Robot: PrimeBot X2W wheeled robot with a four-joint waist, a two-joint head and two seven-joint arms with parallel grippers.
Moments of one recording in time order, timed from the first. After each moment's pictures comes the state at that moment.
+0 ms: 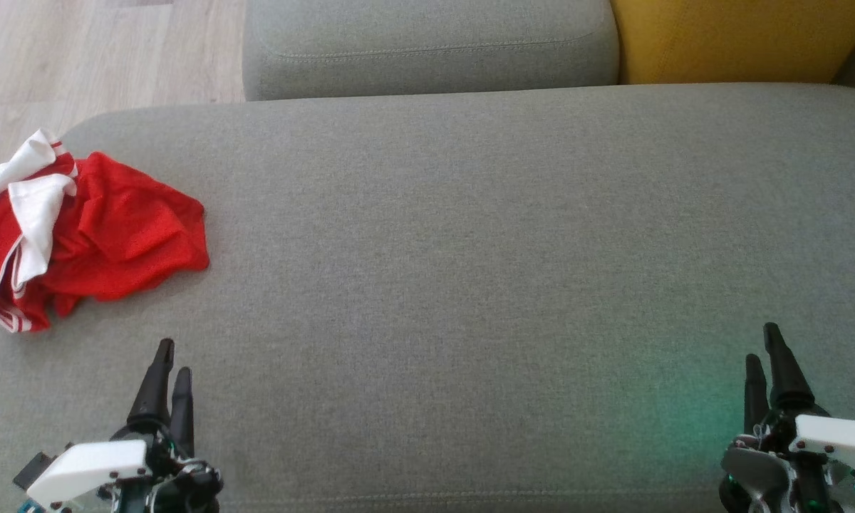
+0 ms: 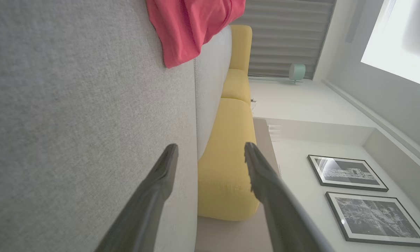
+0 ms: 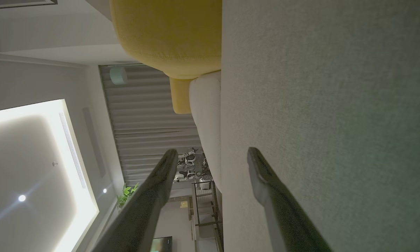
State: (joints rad) left arm 0.00 0.03 0.07 0.33 -1.62 -0.12 0.10; right arm 0.00 -0.04 -0.12 0.32 1.61 0.13 0.10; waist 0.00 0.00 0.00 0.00
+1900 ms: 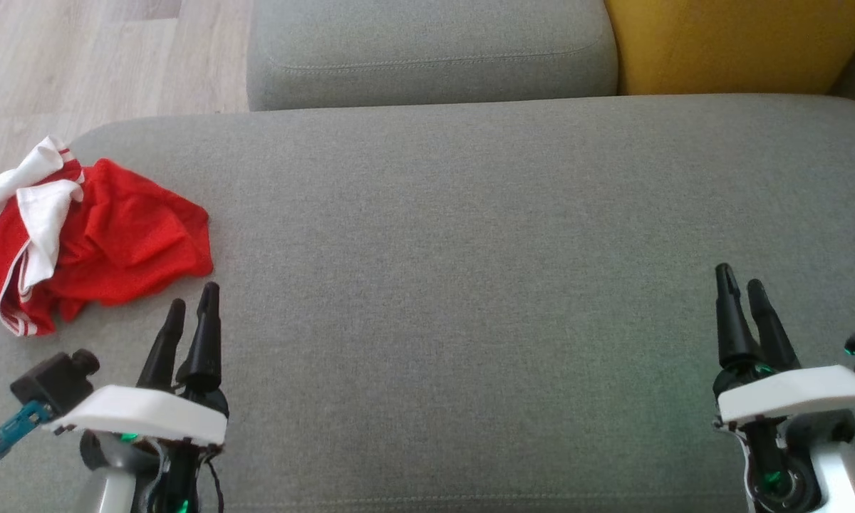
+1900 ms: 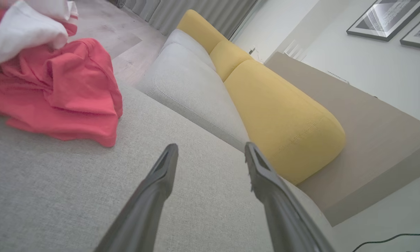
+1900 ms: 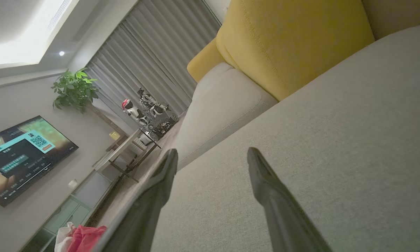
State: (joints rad) left arm -0.02 0.12 -0.09 0.13 -0.79 -0.08 -0.07; right arm -0.03 -0.10 0.01 0.16 0.79 0.13 -0.01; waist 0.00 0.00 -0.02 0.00
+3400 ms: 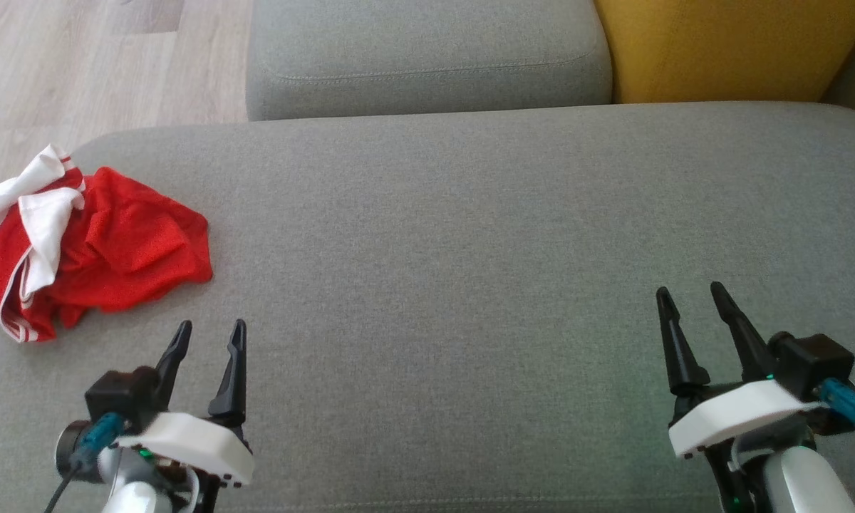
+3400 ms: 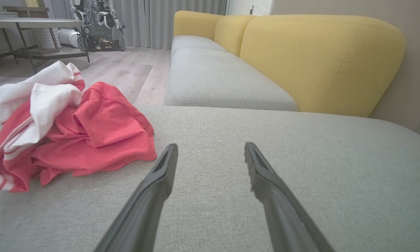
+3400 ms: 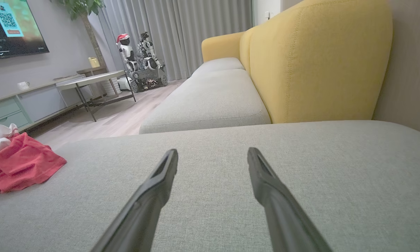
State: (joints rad) left arm 0.00 0.18 -0.19 0.20 -0.32 0.00 -0.18; right arm -0.01 -0.10 0.07 0.14 0.25 0.13 -0.05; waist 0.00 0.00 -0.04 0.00
